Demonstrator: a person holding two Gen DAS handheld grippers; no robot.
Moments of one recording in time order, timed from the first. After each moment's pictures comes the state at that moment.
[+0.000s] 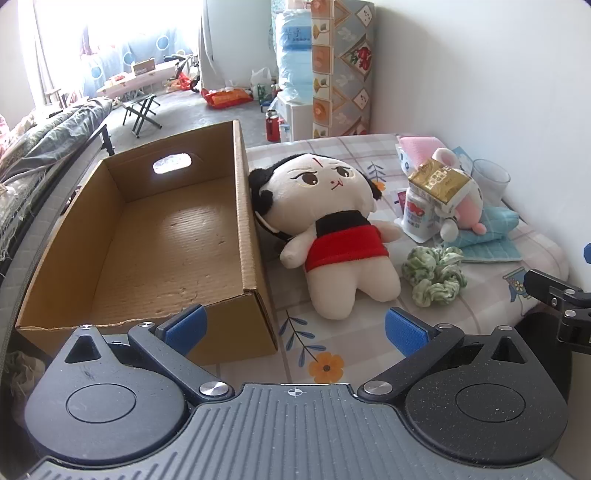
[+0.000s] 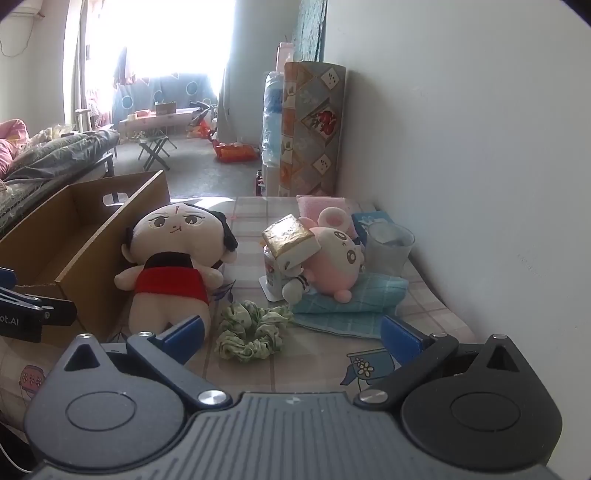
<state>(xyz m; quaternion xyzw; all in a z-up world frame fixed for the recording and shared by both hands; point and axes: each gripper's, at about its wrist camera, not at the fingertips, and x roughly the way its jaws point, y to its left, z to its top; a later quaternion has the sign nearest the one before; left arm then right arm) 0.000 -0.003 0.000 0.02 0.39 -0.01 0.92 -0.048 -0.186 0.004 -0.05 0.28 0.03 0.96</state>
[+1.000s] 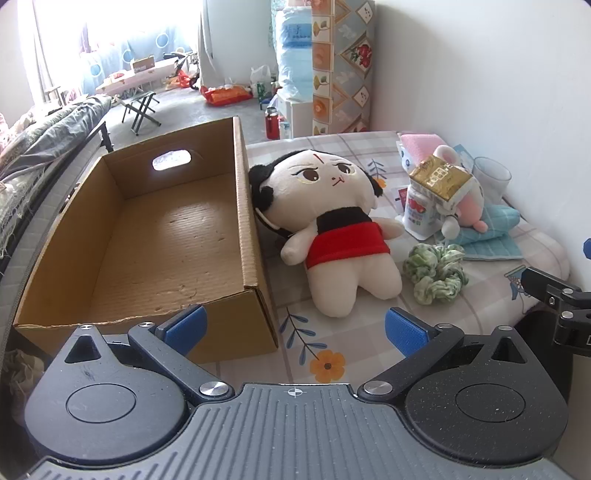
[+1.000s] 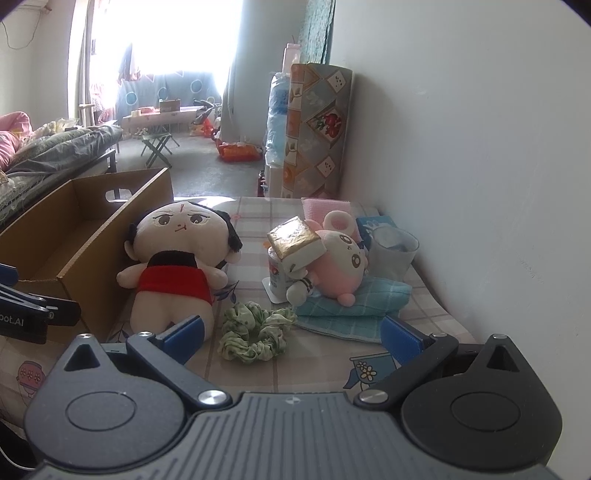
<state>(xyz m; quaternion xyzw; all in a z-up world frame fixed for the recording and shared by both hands) 0.002 -0.001 -0.003 0.02 0.40 -0.01 0.92 -0.048 -0.179 0.005 -0.07 0.28 0.03 0.96</state>
